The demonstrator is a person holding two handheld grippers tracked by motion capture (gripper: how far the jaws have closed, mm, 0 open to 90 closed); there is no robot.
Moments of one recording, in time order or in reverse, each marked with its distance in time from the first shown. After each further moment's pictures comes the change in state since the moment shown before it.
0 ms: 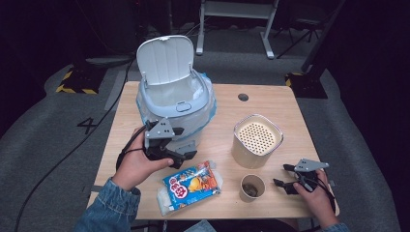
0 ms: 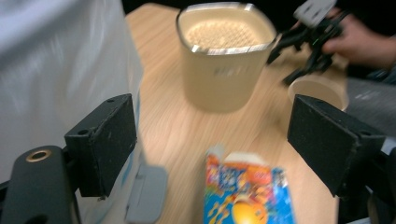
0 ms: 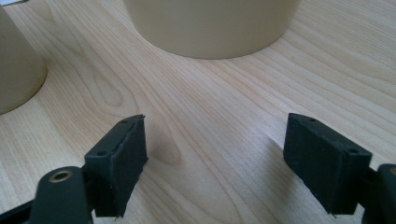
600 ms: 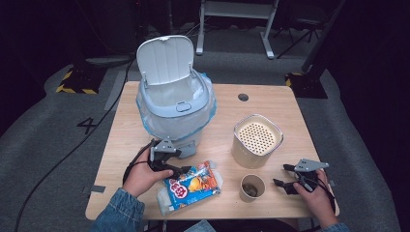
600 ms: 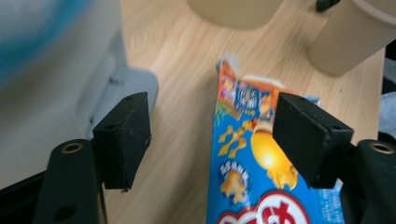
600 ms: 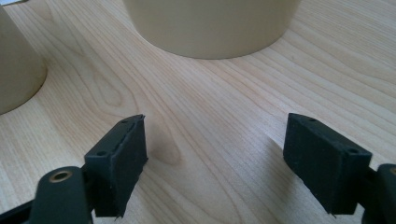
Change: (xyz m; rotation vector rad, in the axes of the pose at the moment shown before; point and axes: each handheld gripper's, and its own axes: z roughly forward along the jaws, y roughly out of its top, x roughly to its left) left arm 0.016 -0.079 0.053 0.163 -0.071 -0.155; right arm 0.000 0.000 0.000 0.000 -0.001 -0.001
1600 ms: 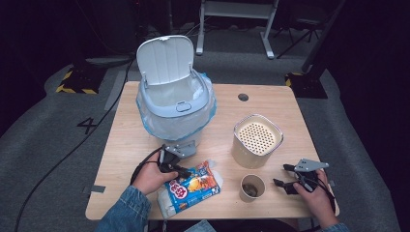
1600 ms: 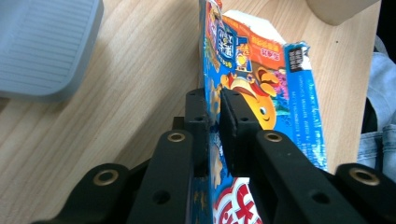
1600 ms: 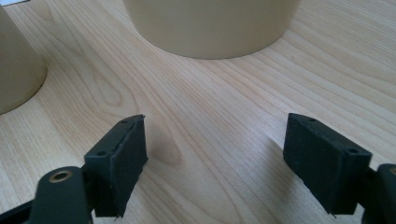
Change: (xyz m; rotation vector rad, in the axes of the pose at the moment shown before) left arm 0.003 -0.007 0.030 0.190 -0.149 -0.076; right arm 0.000 0.000 0.000 0.001 -0.001 0.000
